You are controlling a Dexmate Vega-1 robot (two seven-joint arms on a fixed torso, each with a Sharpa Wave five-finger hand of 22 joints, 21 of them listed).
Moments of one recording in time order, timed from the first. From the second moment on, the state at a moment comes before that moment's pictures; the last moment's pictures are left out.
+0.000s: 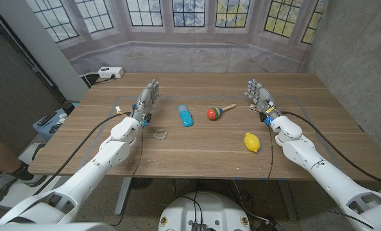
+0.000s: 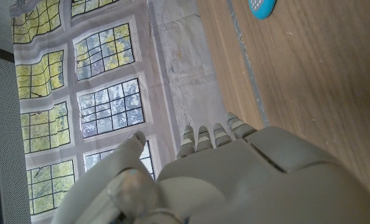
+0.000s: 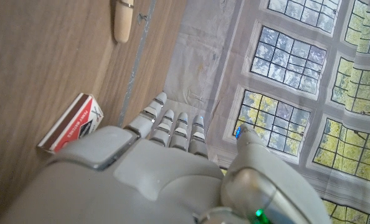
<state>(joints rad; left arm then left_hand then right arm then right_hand) 0.84 0.51 0.38 -1.30 -0.63 -0.29 -0.02 0.31 0.18 0.48 0.14 0.19 0.07 0.03 0.18 0.17 -0.02 0.04 0.20 0.18 -0.06 0.06 0.18 0.17 0.02 0.06 0.19 0.17 -0.87 -0.52 -0.38 -1.34 0.62 0.28 -0.02 0.30 0.16 0.32 -0.05 0.19 0.16 -0.06 0.20 0.18 0.12 -0.03 0.19 0.19 0.05 -0.04 0.20 0.20 0.26 -0.04 0.19 0.17</state>
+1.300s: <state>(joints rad) 0.80 0.49 0.41 -1.26 -0.61 -0.30 -0.05 0.31 0.18 0.50 0.12 0.18 0.09 0.02 0.18 0.17 0.00 0.05 0.20 0.18 -0.06 0.06 0.18 0.17 0.03 0.06 0.19 0.17 -0.91 -0.69 -0.42 -1.66 0.28 -0.03 -0.31 0.39 0.13 0.36 -0.13 0.18 0.20 -0.04 0.20 0.19 0.14 -0.02 0.20 0.19 0.05 -0.04 0.20 0.19 0.26 -0.04 0.19 0.17</state>
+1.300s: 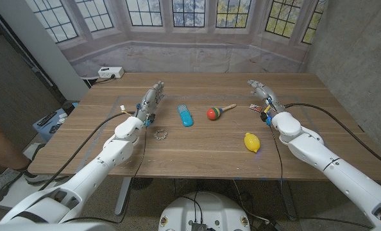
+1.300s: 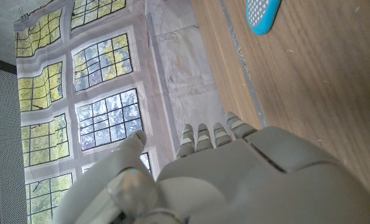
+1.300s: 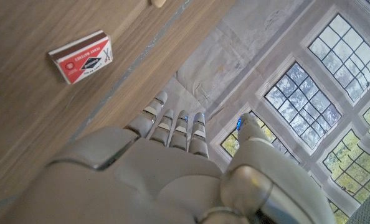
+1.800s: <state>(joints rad) 0.80 0.47 0.41 -1.23 -0.61 -0.32 -0.05 0.32 0.17 0.51 0.12 0.18 0.10 0.03 0.18 0.17 0.02 0.06 0.21 0.18 -0.04 0.07 0.18 0.17 0.04 0.07 0.19 0.17 -0.88 -0.75 -0.47 -1.77 0.15 -0.23 -0.35 0.43 0.10 0.35 -0.15 0.18 0.22 -0.02 0.21 0.19 0.08 -0.01 0.19 0.20 0.03 -0.02 0.19 0.19 0.25 -0.02 0.19 0.17</state>
